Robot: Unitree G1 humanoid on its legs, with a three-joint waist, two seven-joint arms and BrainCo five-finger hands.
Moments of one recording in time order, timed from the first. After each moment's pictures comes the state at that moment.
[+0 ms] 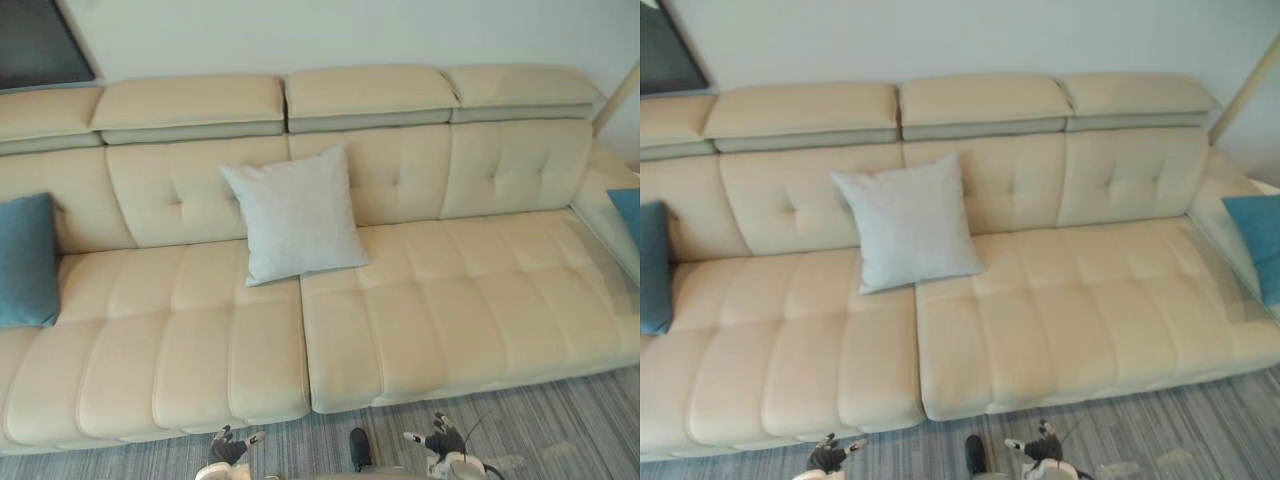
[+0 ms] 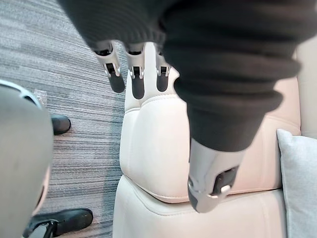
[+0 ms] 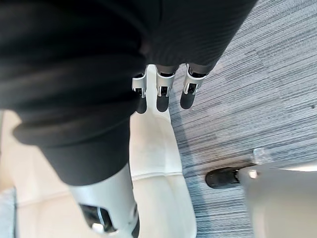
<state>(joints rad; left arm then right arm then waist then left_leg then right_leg) 0.07 0.05 0.24 1.03 0.01 -0.16 0.08 0.04 -0.05 -0.18 0.96 -0.08 -0.11 -0.09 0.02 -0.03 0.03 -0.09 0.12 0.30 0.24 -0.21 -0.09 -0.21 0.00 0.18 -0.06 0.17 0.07</state>
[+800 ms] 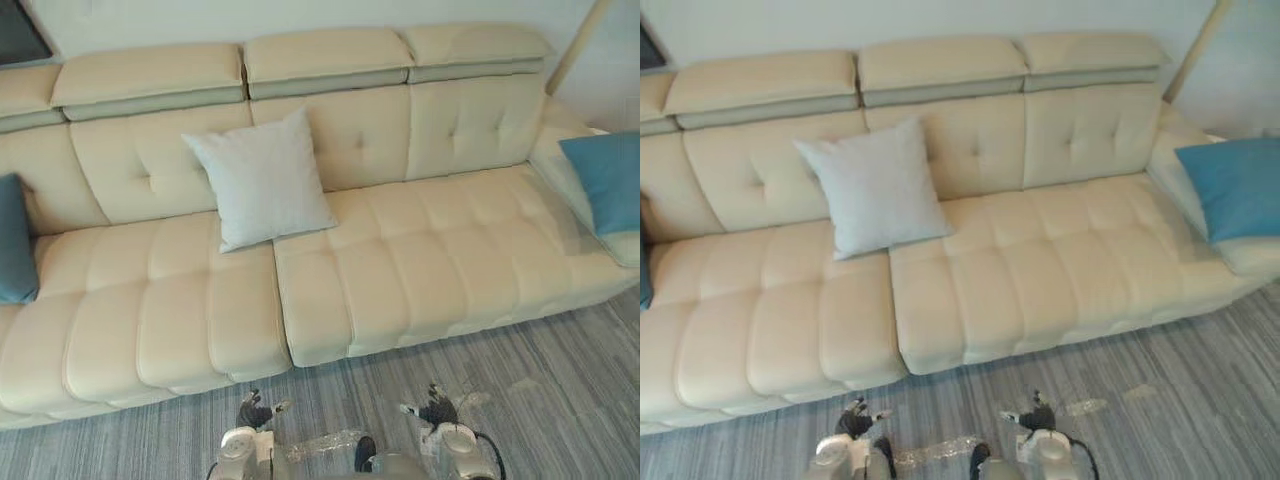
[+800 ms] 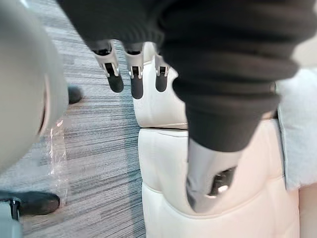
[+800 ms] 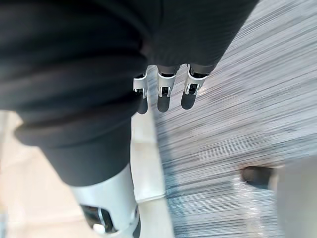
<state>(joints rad) 0.01 0.00 0.14 1.01 0.03 -0.14 0.08 -0.01 -0.06 -0.18 1.00 -0.09 -0.09 -0.12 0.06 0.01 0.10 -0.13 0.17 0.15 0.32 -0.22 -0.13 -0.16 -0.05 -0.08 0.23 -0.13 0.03</state>
